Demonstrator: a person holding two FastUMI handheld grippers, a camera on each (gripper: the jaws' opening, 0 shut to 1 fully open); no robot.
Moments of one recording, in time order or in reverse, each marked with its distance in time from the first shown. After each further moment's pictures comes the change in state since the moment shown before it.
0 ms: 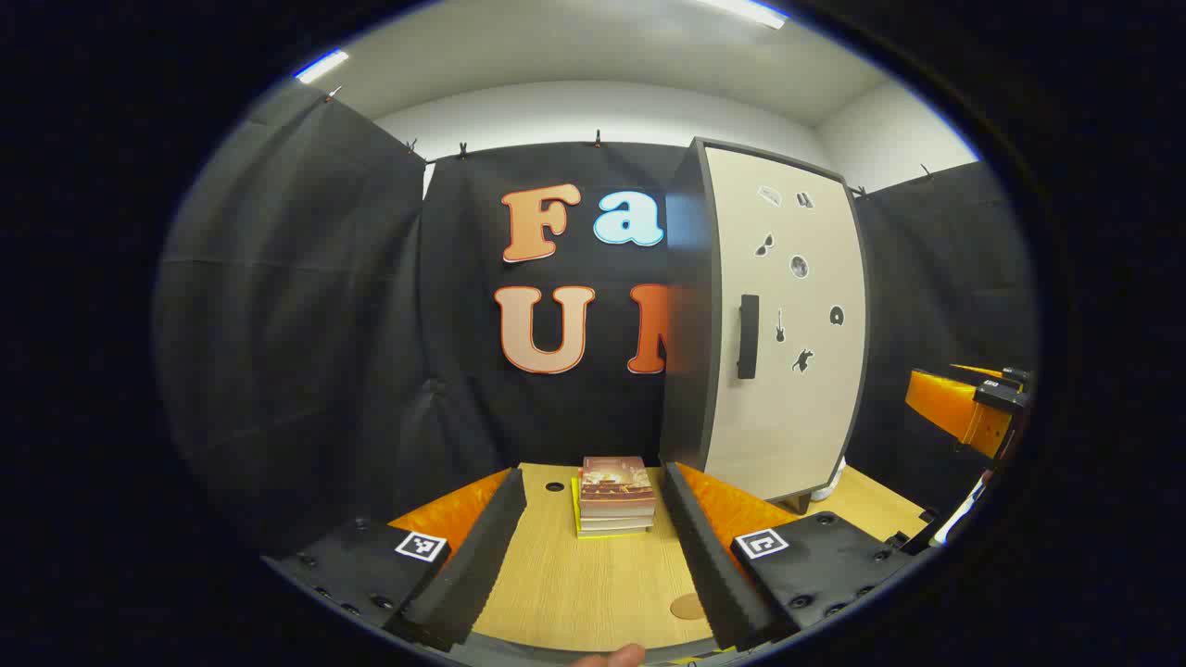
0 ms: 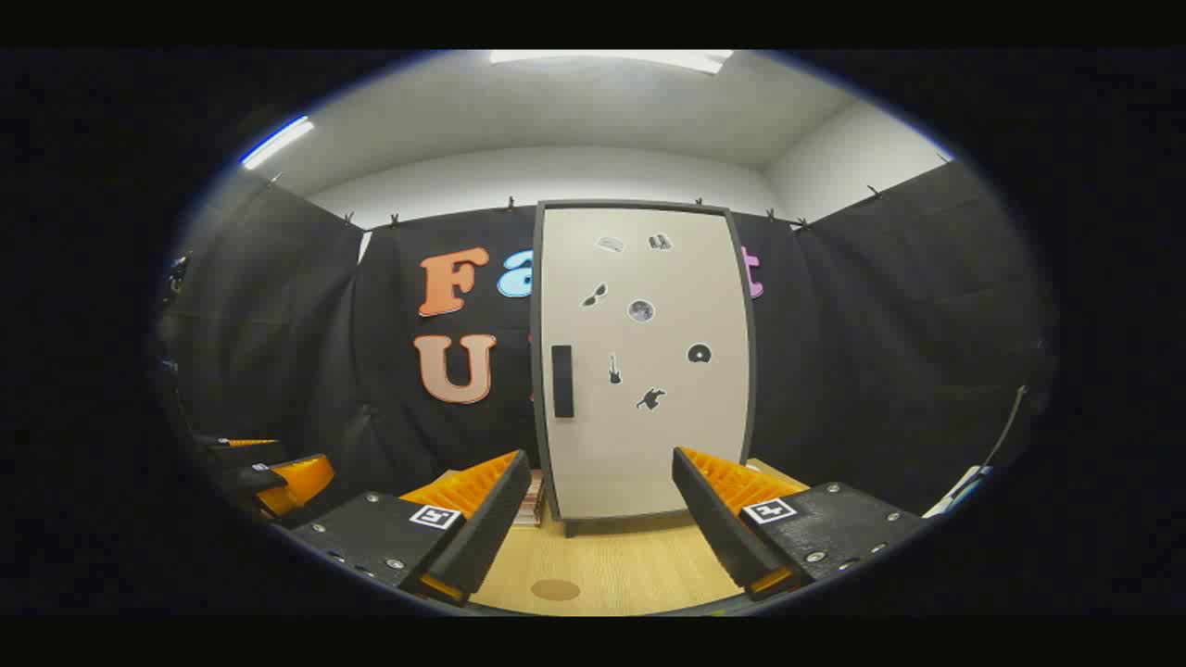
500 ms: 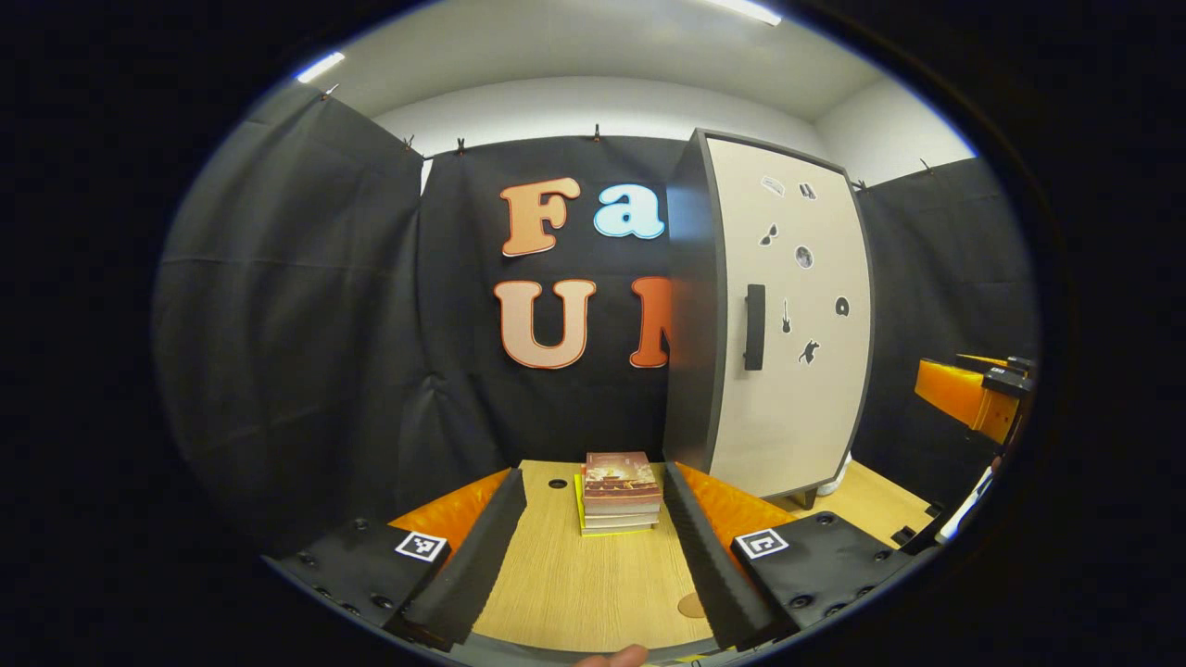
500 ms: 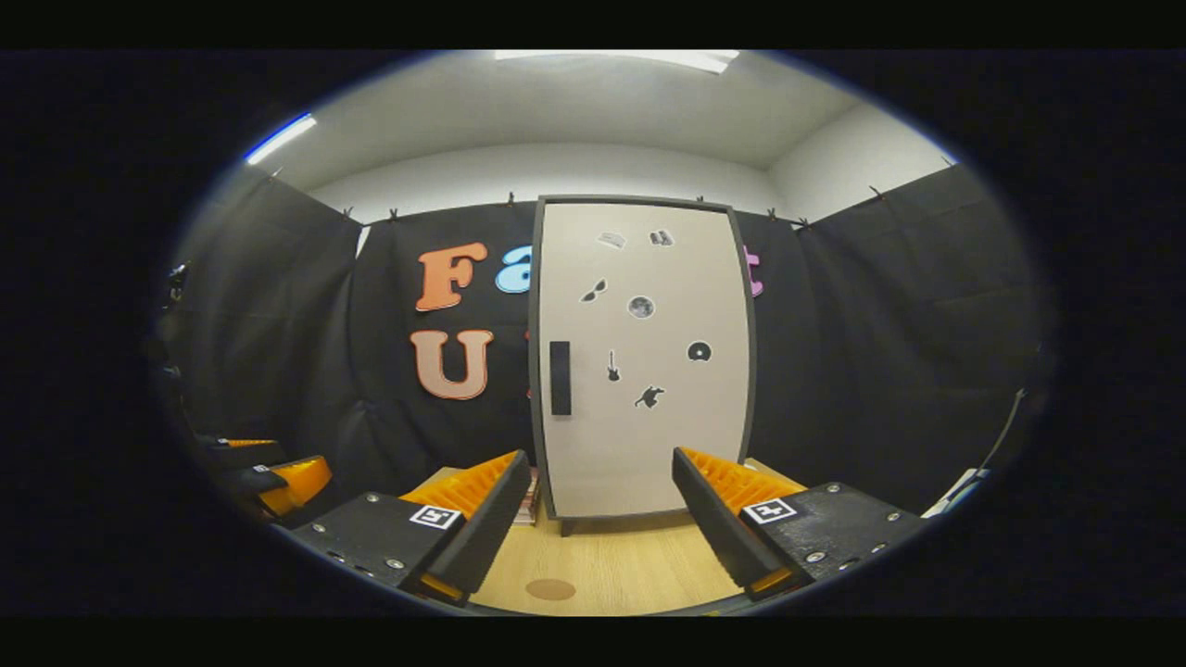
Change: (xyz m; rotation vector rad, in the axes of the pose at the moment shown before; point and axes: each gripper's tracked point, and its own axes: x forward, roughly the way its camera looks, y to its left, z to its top) left arm 0.013 0.005 -0.006 0.018 0.010 -0.007; right arm 0.006 -0.013 -0.001 0.002 0.011 -0.025
